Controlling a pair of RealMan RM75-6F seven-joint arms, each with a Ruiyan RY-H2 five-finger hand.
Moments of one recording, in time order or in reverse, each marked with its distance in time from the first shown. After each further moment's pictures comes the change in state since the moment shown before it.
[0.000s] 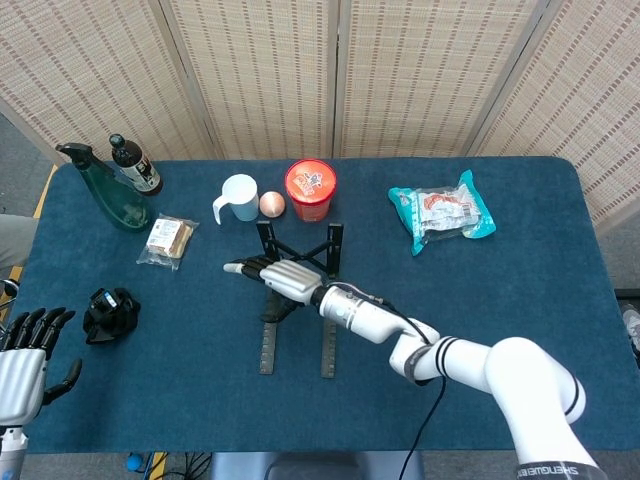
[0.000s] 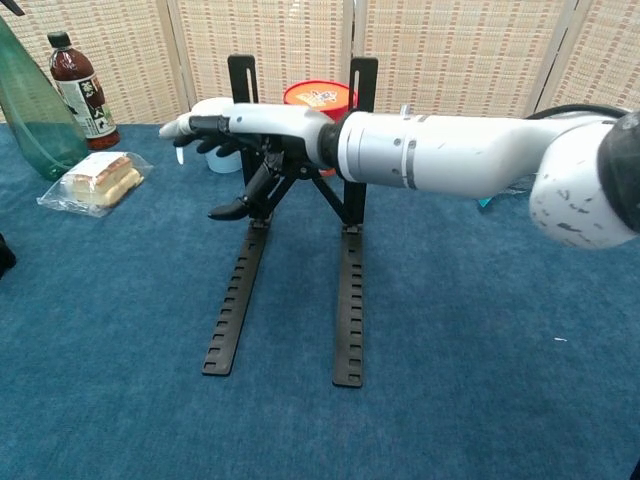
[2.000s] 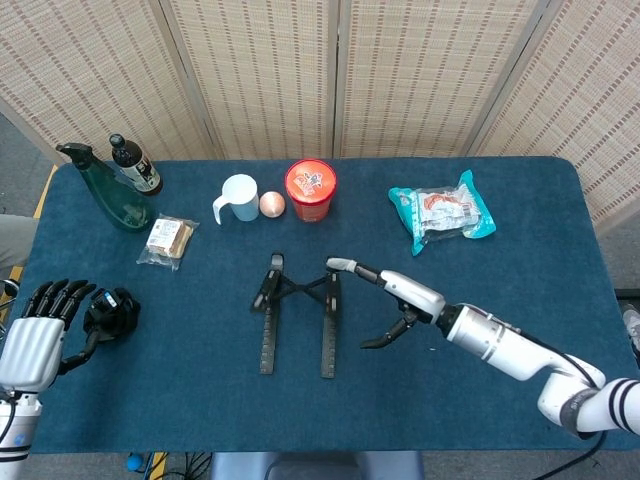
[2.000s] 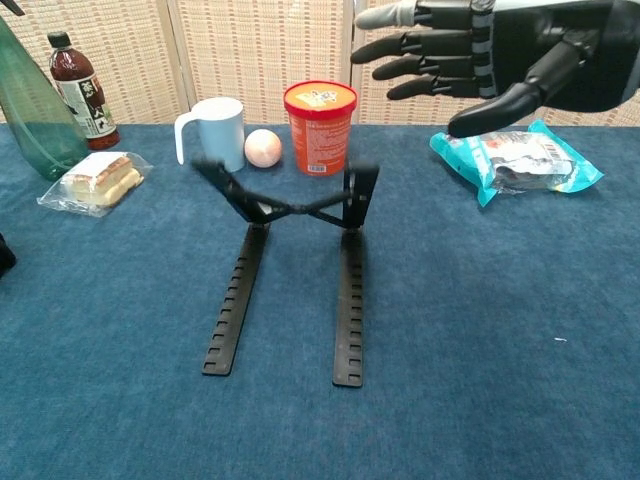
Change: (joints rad) left arm -0.121 0.025 -0.070 0.010 -0.017 -0.111 -0.065; right arm -0.367 0.639 -0.121 -0.569 -0.215 0.273 0.440
